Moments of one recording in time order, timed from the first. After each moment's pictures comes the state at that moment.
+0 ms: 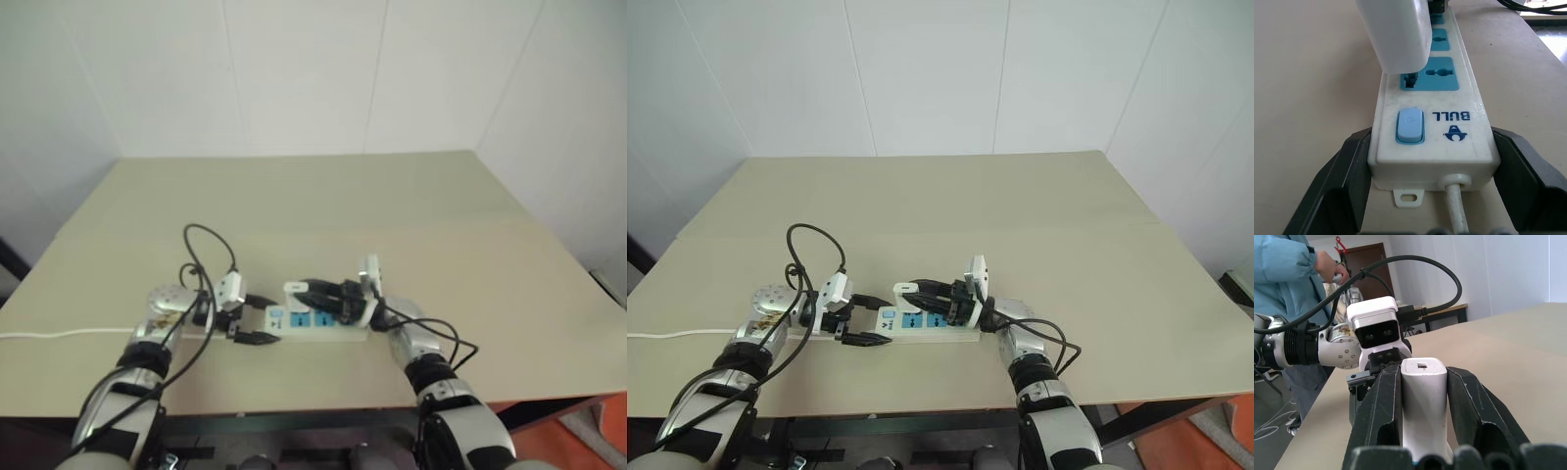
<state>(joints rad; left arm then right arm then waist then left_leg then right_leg) -0.68 0.51 -0.13 0.84 -0.18 -0.30 -1.54 -0.68 -0.07 -0.01 0.78 0.37 -0.19 1.33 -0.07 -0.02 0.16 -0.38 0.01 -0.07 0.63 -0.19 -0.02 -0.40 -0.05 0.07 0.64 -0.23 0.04</state>
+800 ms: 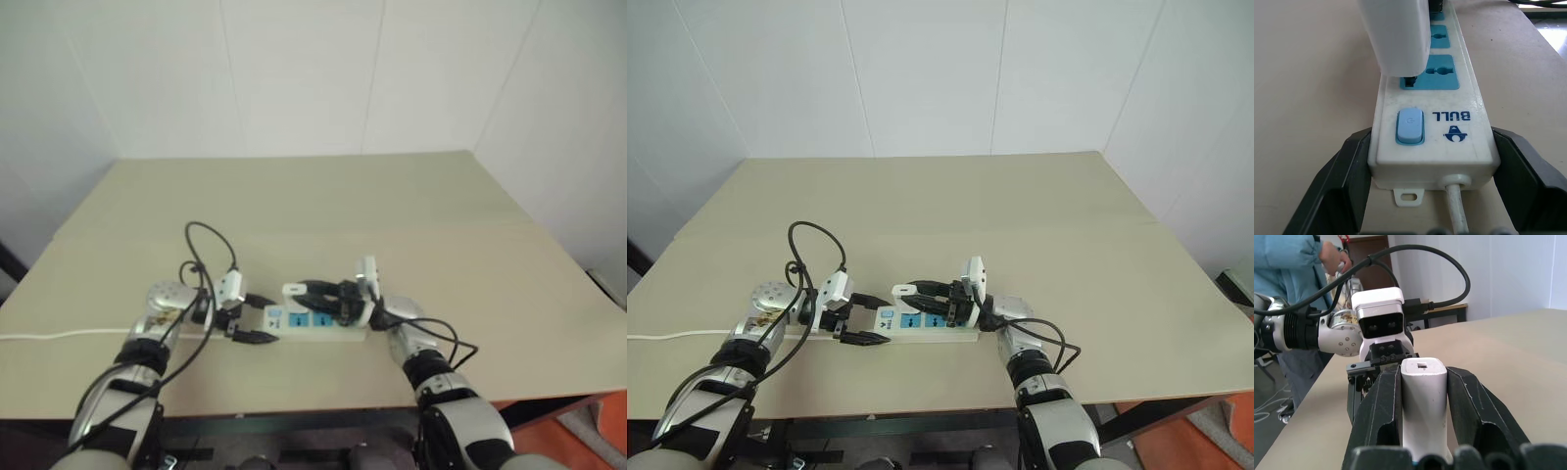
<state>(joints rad) -0.69 0.53 -0.15 0.84 -0.18 -0.29 -1.54 -0.72 -0.07 0.00 0.88 0.33 -0.29 1.37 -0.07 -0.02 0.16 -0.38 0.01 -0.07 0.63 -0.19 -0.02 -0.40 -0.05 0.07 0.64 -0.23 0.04</state>
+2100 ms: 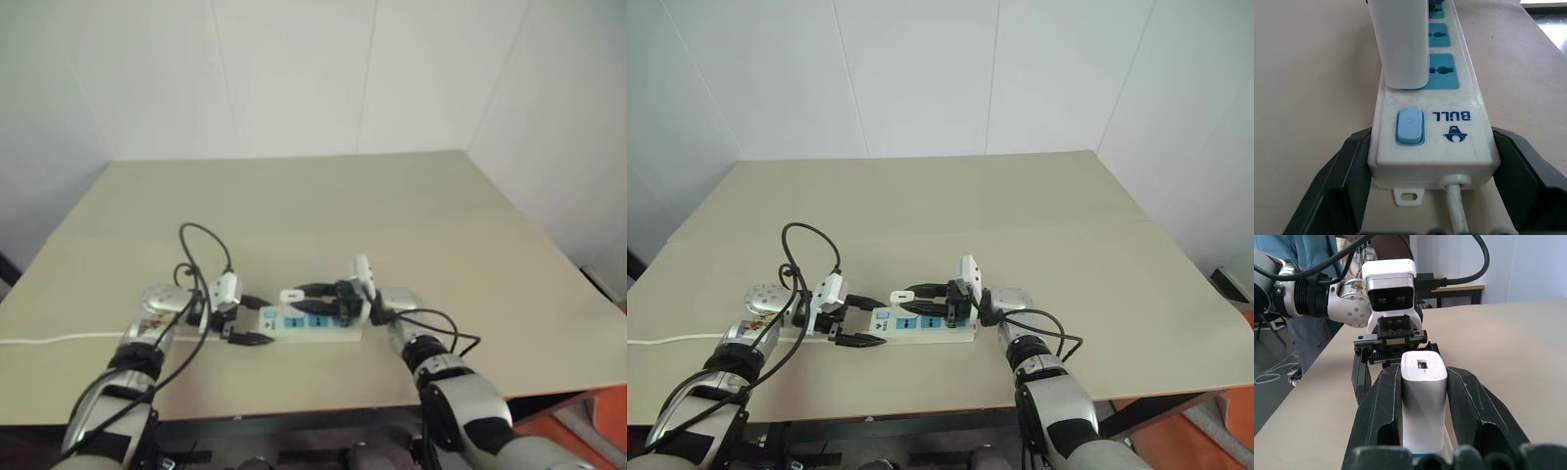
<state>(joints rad) -0.65 0.55 -0.14 0.79 -0.18 -0.28 -1.53 -0.85 -0.07 -0.01 1.10 0.23 -0.44 1.45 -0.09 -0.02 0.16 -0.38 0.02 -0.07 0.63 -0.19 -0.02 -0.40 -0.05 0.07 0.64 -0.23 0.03</state>
